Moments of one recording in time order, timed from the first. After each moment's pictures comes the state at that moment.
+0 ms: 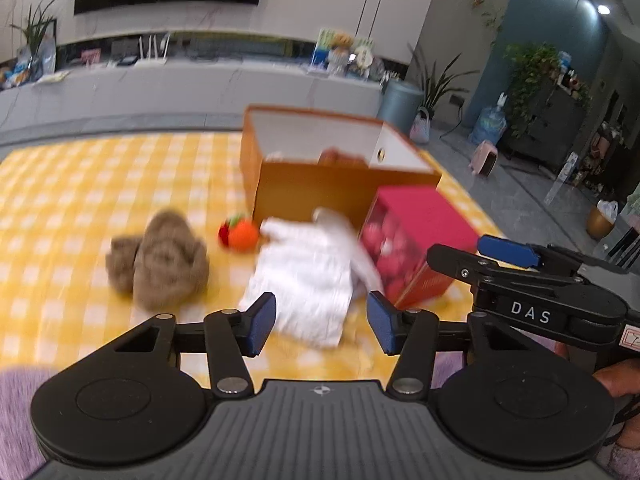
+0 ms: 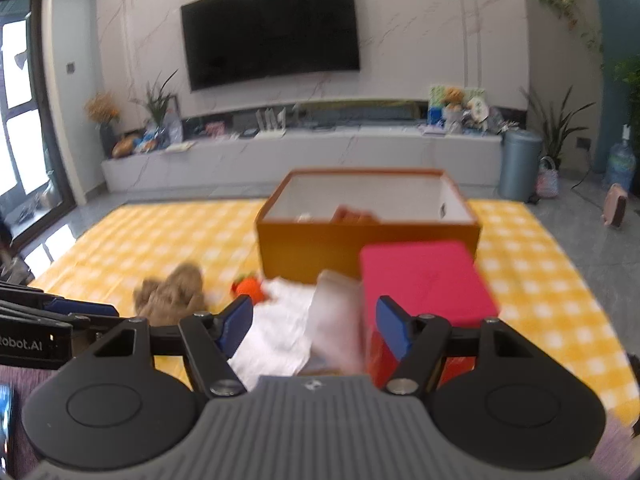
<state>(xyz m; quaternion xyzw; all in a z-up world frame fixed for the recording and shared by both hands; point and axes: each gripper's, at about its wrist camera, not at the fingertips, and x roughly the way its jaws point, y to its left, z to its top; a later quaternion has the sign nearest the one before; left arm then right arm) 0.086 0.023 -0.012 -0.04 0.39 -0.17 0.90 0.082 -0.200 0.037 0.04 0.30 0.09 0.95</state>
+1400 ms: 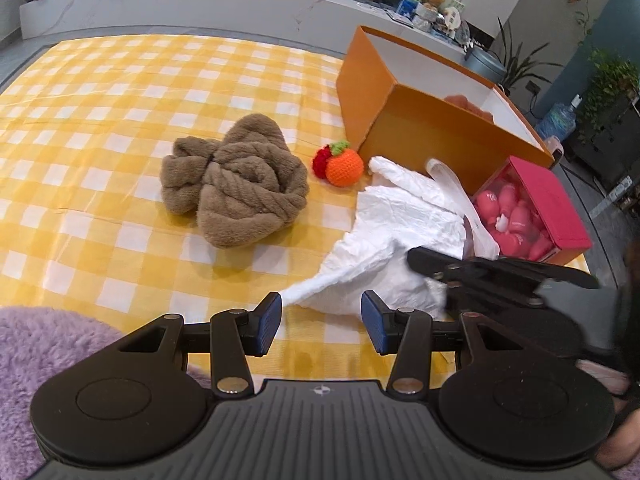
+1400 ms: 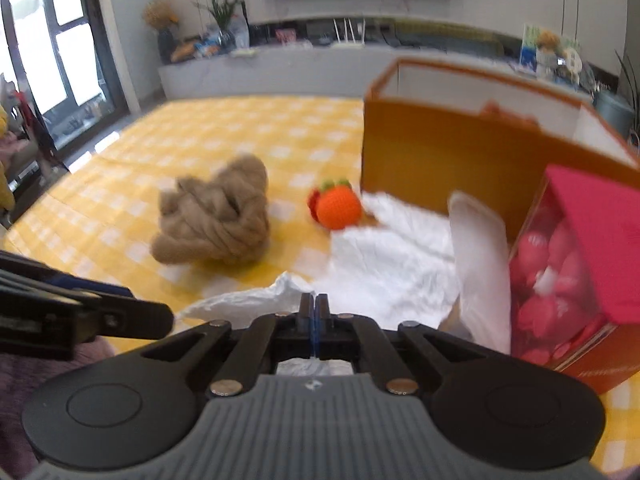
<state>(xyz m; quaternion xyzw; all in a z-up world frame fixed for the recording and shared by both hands) 0.126 0.087 -0.076 -0.11 0.48 -0.08 0.87 0.162 -0.113 -0.049 -0.01 0.40 0.20 0.90</state>
